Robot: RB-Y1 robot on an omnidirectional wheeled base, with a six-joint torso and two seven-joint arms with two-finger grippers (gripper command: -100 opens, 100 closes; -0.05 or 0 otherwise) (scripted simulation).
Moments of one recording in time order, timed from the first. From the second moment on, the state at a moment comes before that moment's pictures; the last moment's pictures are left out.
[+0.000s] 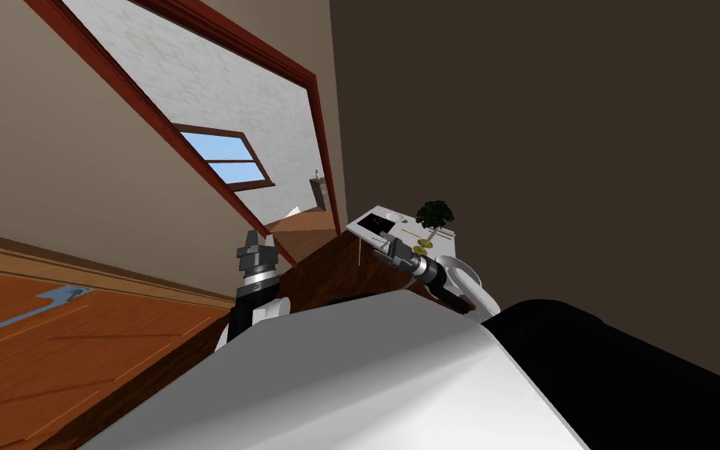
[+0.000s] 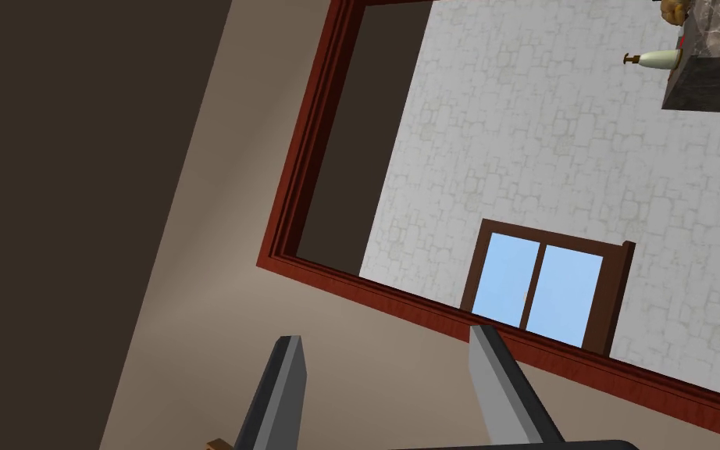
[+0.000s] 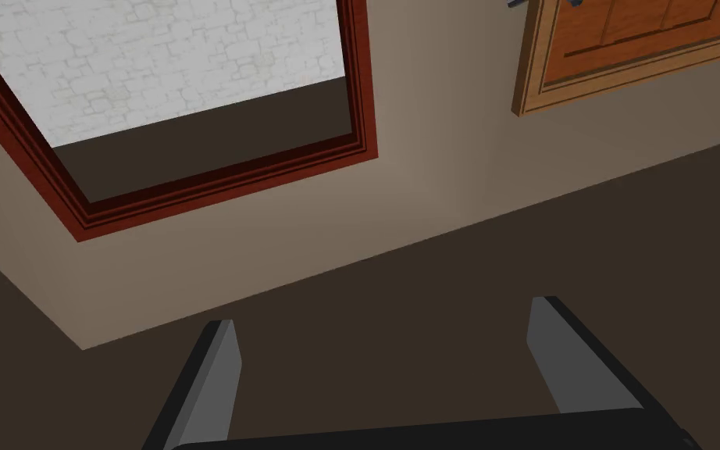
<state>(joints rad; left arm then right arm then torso) 0.52 -0.03 0.03 -2.23 0.03 -0.37 0.08 0.60 -0.57 -0.06 -2.36 0.70 -0.77 0.04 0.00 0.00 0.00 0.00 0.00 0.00</state>
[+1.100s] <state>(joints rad) 0.52 -0.03 0.03 -2.23 0.03 -0.37 0.08 0.61 -0.76 -0.08 -2.36 0.99 -0.82 -0.01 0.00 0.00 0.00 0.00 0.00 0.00</state>
